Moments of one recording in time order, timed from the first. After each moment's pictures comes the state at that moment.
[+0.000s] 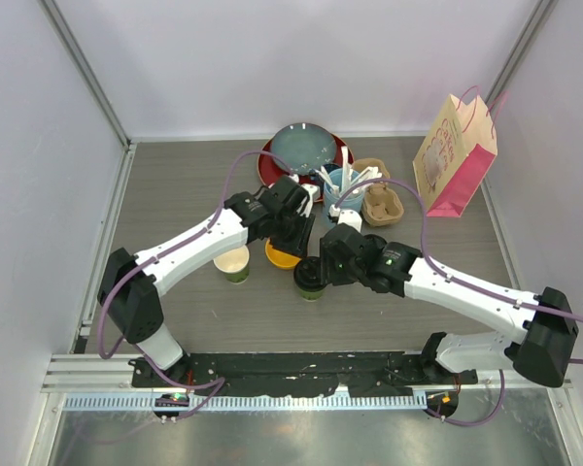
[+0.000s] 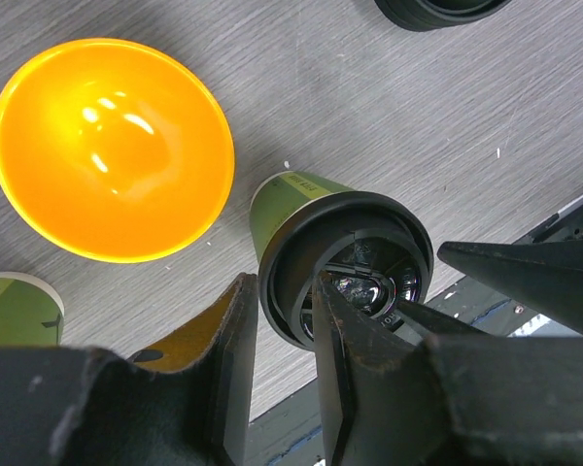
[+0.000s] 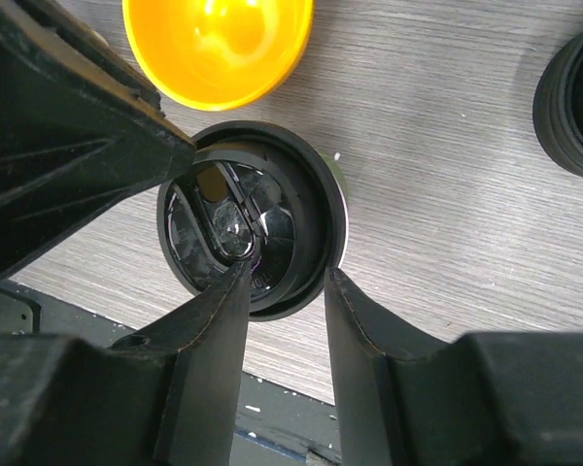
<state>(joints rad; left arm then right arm) -0.81 1.64 1.43 -0.79 0.10 -0.39 0.96 1.22 0.97 -0.62 0.26 0.74</state>
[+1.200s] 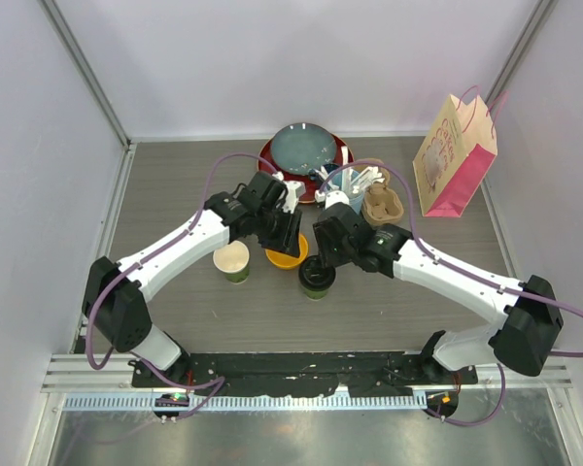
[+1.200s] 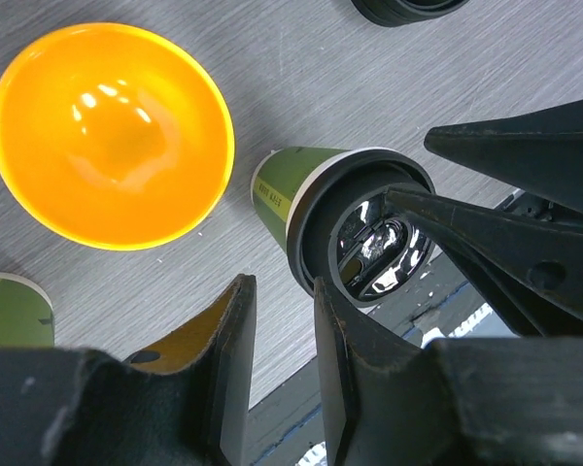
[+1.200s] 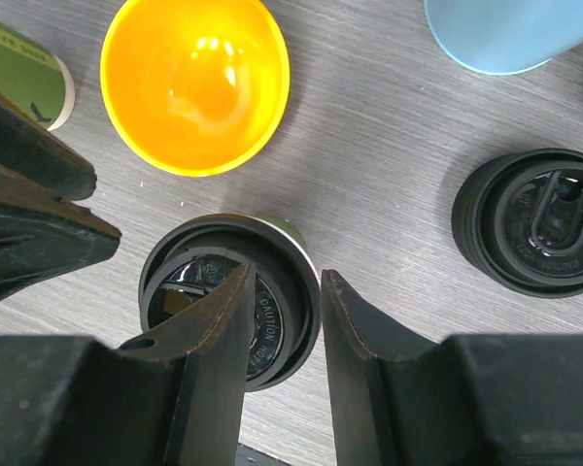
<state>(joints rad) -0.71 1.55 1.33 -0.73 0.25 -0.37 0.87 1.34 1.08 -0.61 0.27 0.43</state>
